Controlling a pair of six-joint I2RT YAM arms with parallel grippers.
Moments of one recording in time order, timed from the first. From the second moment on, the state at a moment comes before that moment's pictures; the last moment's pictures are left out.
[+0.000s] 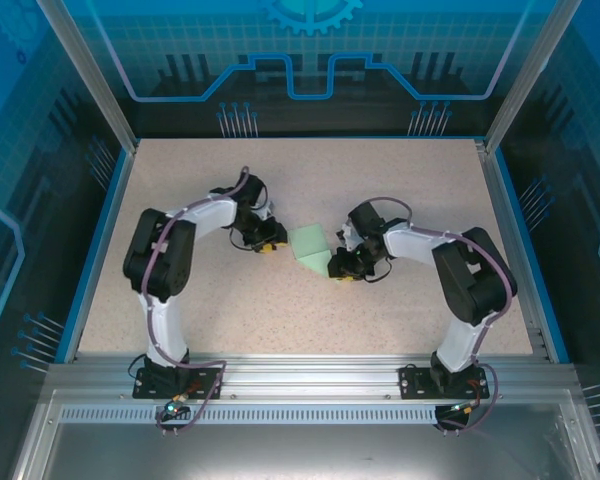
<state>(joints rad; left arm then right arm) -0.28 1.94 1.29 -0.65 0.47 -0.53 0.46 1.76 0.99 -0.51 -0.49 0.42</state>
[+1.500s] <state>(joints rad) -0.47 1.92 1.13 -0.29 0.52 -0.84 0.46 1.91 1.23 -0.57 -0.32 0.15</state>
